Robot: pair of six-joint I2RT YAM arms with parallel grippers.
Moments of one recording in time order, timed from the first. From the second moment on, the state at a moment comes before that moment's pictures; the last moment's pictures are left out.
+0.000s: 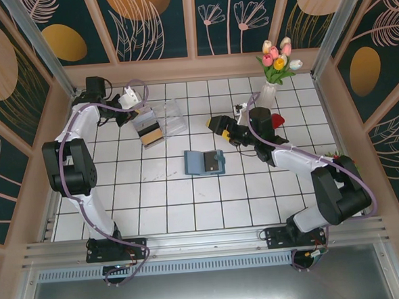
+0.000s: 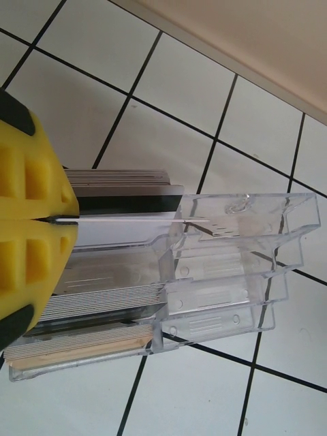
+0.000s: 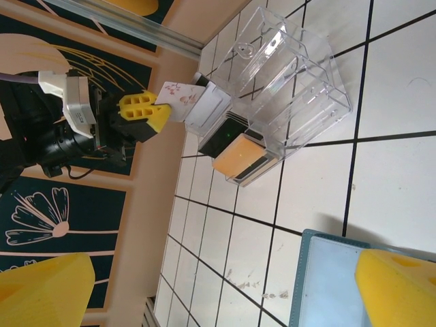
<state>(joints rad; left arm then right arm) 0.04 1.93 1.58 -0.67 0.63 1.08 0.44 1.46 0.75 0.36 -0.58 0.94</state>
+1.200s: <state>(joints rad) 0.03 1.95 1.59 -0.62 0.63 1.06 0.44 1.47 0.75 0.36 -0.58 0.95</state>
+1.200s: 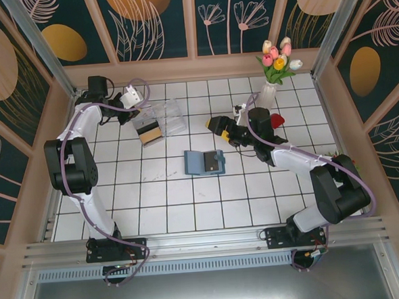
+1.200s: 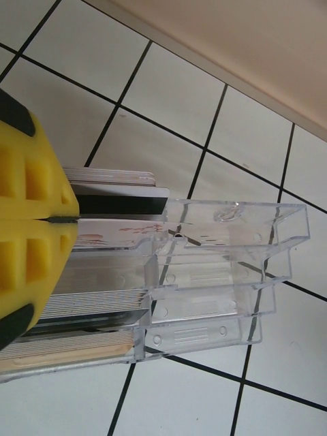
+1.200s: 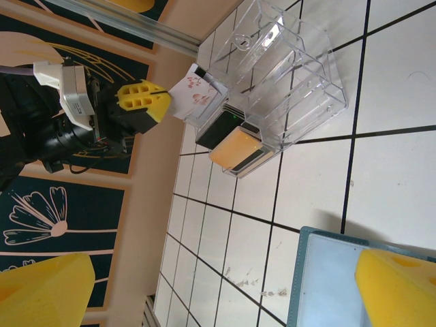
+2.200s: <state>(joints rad) 0.03 1.97 1.63 -0.66 0.70 1.14 0.45 1.47 0.78 0.31 -0.58 0.95</state>
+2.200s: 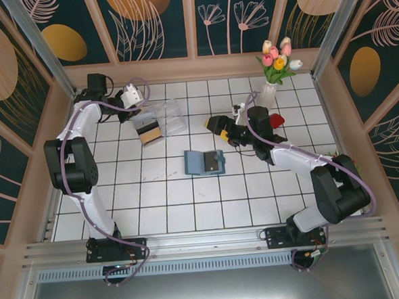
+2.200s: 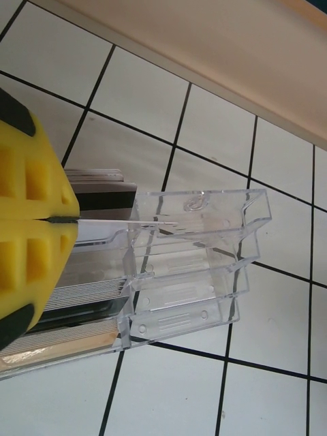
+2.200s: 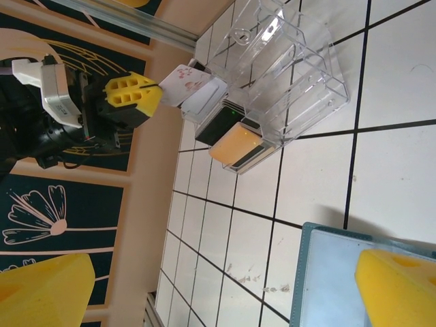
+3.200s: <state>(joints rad) 0.03 1.68 1.35 -0.12 0.57 0.55 0.56 1.52 0.96 0.04 -0.36 0.83</state>
